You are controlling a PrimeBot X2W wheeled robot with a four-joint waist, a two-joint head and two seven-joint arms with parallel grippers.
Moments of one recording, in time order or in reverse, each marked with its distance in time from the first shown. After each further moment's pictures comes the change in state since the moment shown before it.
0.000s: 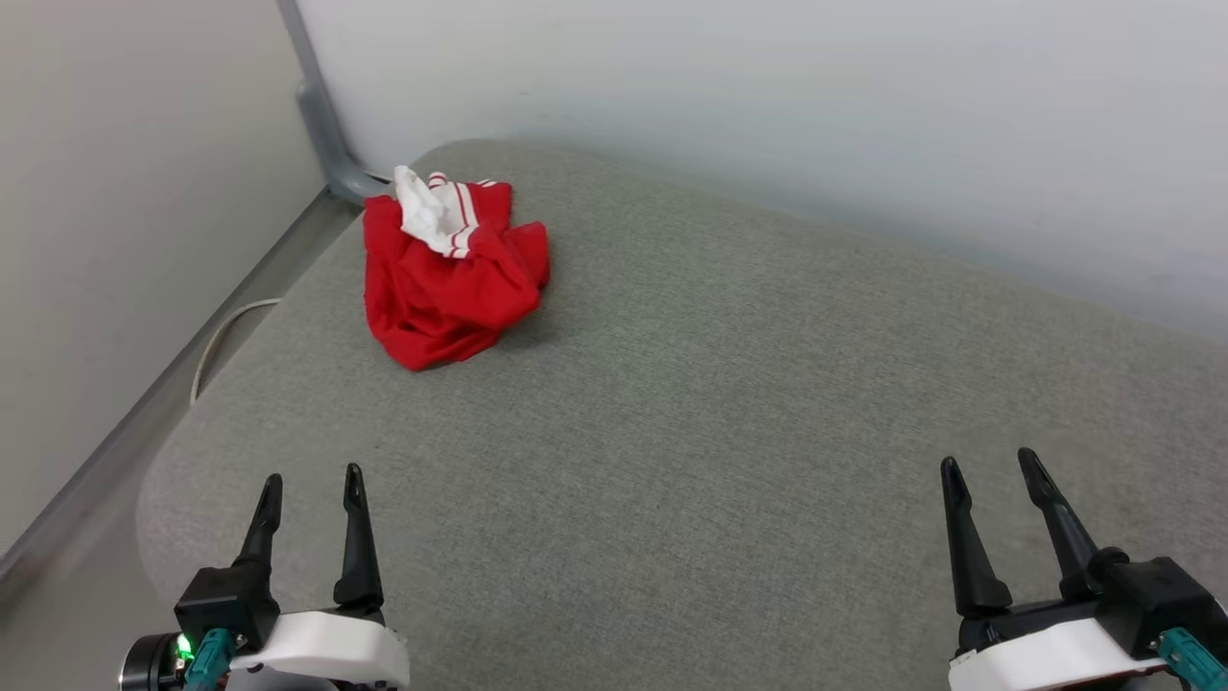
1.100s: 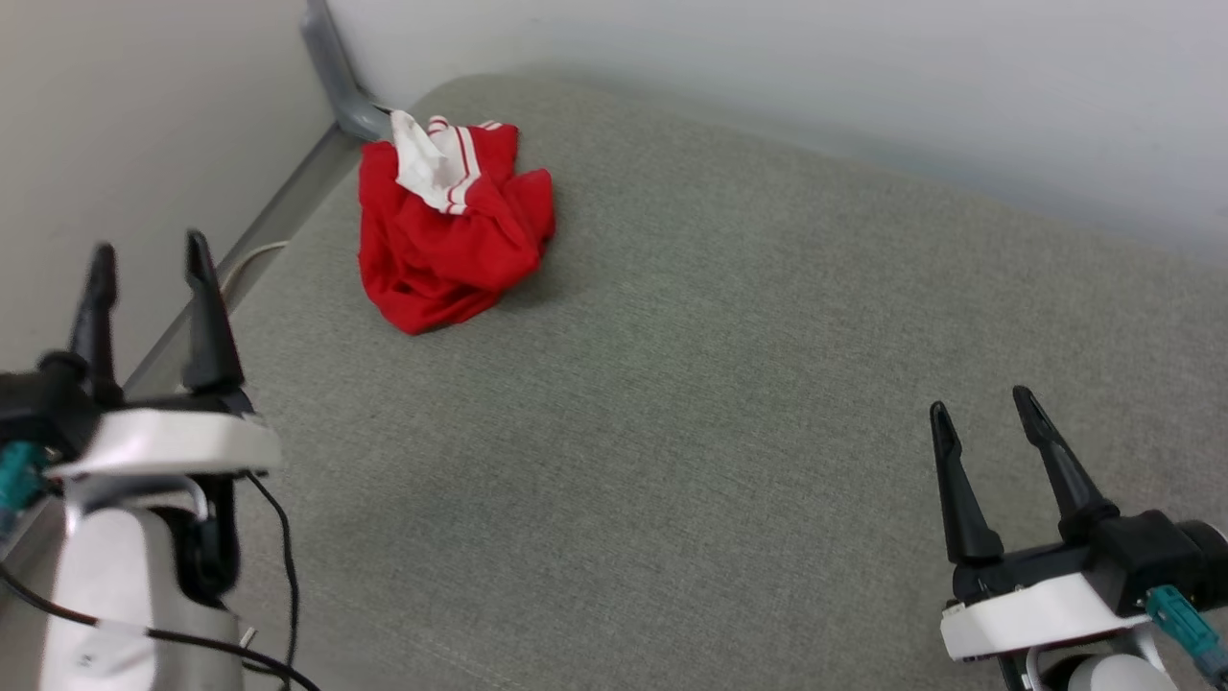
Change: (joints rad) left arm -0.325 0.053 0.171 0.037 -0.005 -0.106 0.000; right arm -0.066 0.000 0.017 -0.030 -0.084 0.000 0.000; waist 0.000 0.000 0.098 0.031
